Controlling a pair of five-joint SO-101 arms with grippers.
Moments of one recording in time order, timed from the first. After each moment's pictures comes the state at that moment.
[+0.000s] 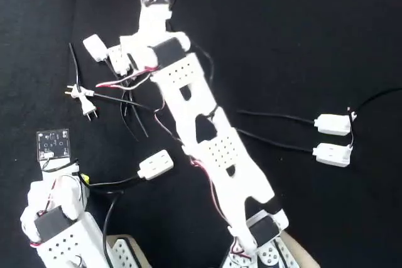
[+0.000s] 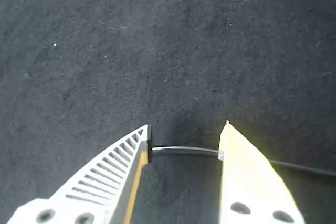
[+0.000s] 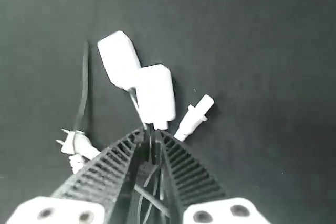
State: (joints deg) left arm -38.9 -103.7 94.0 73.8 -26.7; right arm -32.5 62.9 -92.7 86.6 -25.5
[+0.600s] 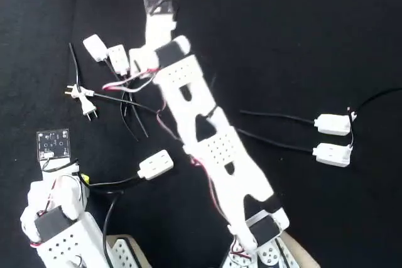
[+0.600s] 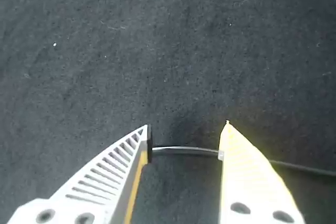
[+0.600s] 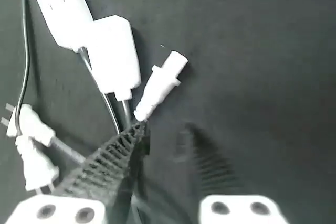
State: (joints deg) left arm -38.9 -103.7 94.0 73.8 -26.7; right arm -32.1 75.4 -90.2 80.7 -26.5
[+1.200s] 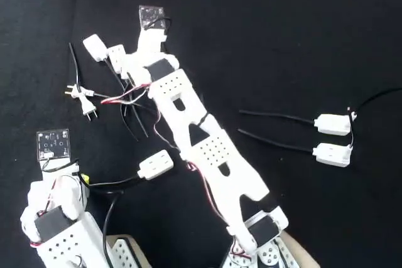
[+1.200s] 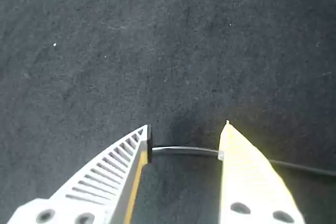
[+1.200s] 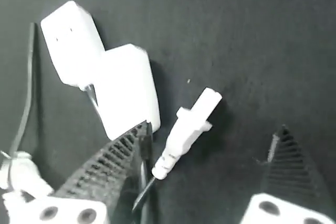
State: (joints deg) left arm -38.9 -103.7 94.0 73.9 -26.7; right arm -33.7 81.5 -85.0 62.6 -25.6
